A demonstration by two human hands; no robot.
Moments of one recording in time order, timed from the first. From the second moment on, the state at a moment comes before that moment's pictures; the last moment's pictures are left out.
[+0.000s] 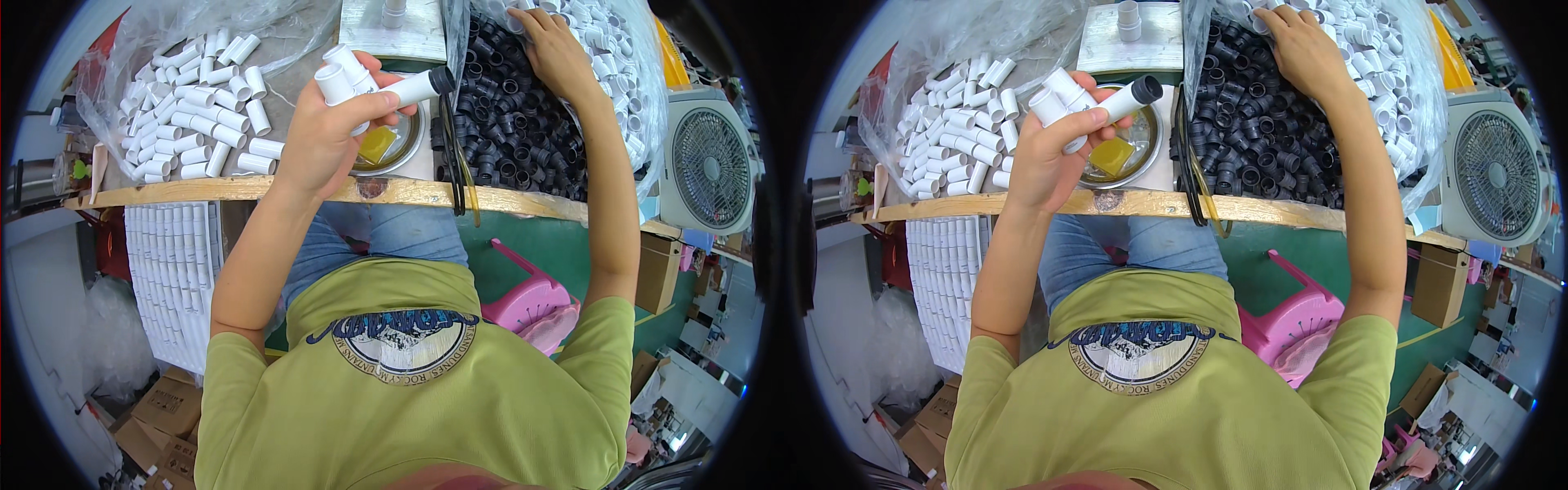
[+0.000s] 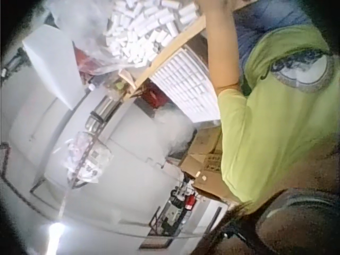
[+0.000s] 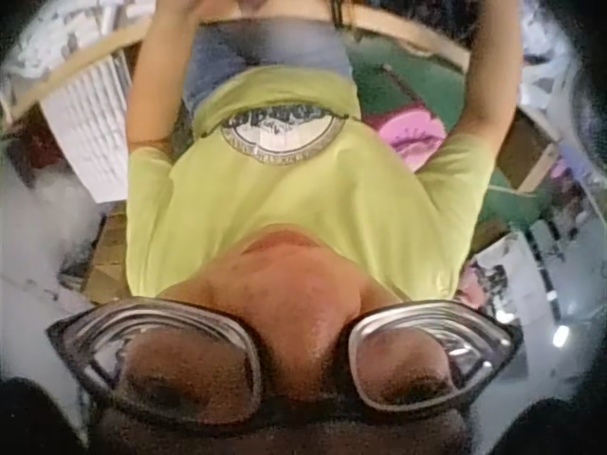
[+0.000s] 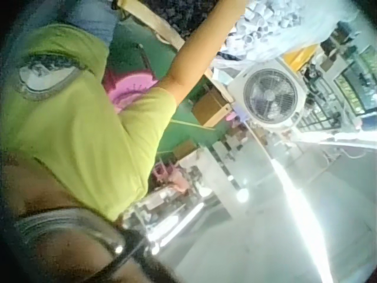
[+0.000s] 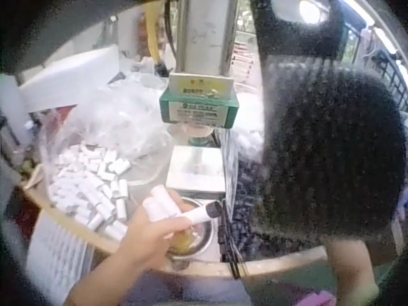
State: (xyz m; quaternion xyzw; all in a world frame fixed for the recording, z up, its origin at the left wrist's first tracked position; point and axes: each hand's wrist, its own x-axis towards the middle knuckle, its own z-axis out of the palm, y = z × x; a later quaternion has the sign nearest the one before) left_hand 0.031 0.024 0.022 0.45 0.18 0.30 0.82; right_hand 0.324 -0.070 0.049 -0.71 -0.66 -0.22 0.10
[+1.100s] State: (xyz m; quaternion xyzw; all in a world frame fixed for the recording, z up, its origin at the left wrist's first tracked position) left_hand 0.096 0.113 0.005 0.78 0.26 0.44 0.35; right_hand 0.255 0.017 0.013 -0.73 -0.62 0.08 0.29
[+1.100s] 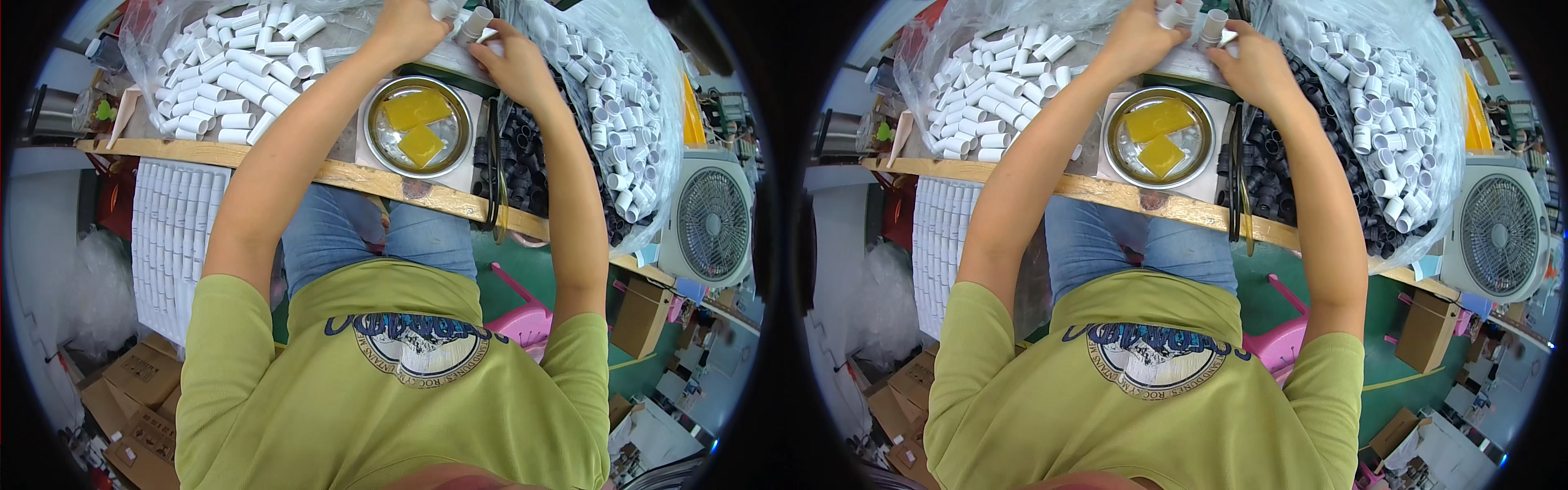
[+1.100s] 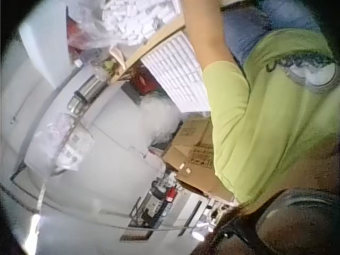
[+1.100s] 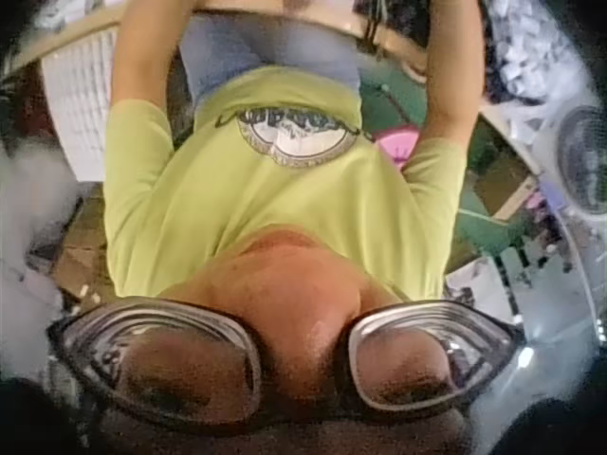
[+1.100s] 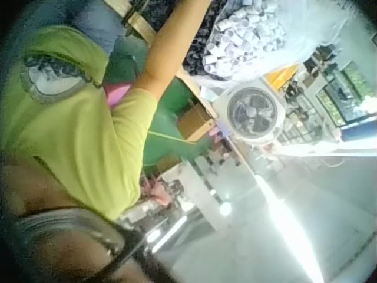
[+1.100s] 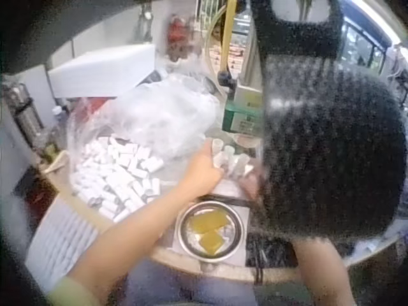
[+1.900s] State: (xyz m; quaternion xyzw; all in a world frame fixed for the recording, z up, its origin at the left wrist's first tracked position) left_hand -0.045 0.011 0.028 0.38 0.08 0.12 0.92; right_hand 0.152 -0.090 0.063 -0.41 -0.70 0.28 0.52
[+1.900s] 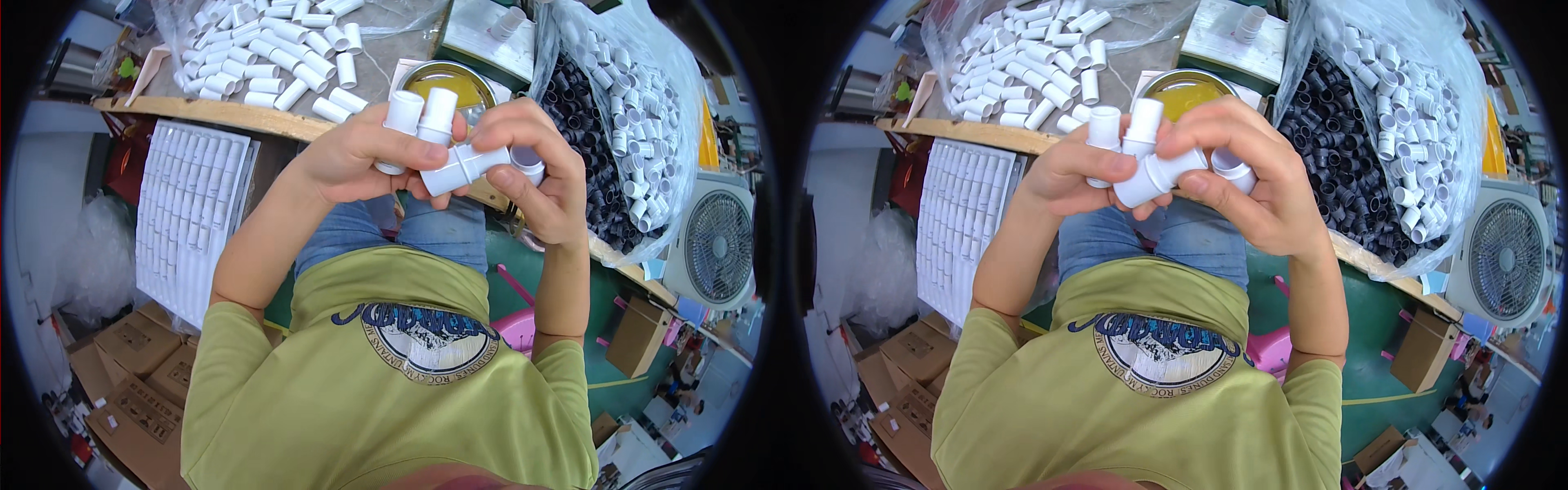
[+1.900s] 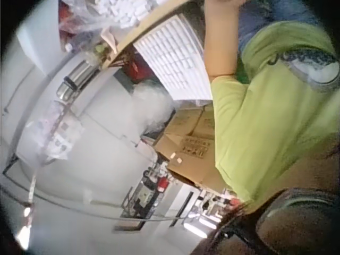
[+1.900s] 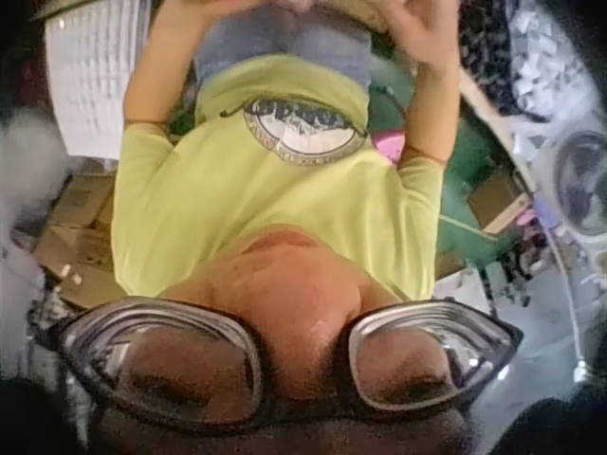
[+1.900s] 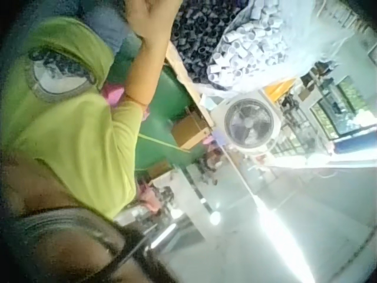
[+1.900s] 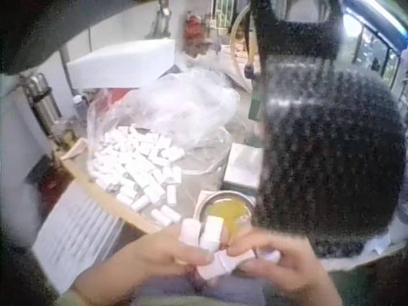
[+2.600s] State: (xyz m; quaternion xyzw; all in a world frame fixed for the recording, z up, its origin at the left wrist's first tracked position) left_hand -0.305 -0.050 -0.054 0.64 0.64 0.38 0.20; right_hand 0.167 -0.102 0.014 -0.70 -0.60 0.13 0.38
